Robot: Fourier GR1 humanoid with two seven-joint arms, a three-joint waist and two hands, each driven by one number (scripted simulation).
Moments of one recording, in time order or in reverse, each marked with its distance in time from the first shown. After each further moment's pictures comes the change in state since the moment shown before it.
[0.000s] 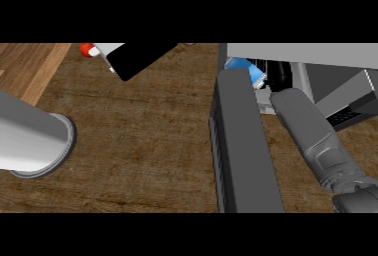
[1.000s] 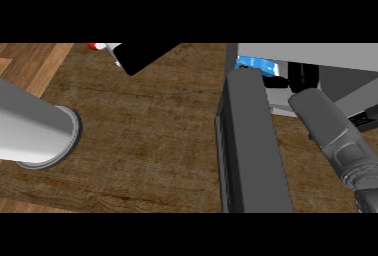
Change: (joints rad) left arm -0.085 0.021 -0.029 0.074 -0.097 -0.003 -0.023; right arm -0.027 -0.104 0.065 0.143 0.125 -0.274 0.099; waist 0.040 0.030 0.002
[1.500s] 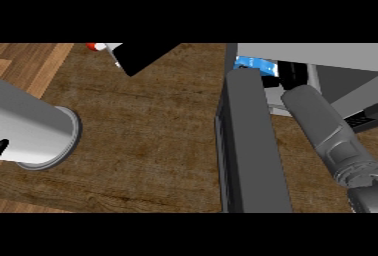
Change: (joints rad) left arm -0.031 0.015 -0.053 0.046 -0.039 -0.049 -0.012; right arm -0.020 0.031 -0.014 -0.020 -0.015 0.130 -0.082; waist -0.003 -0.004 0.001
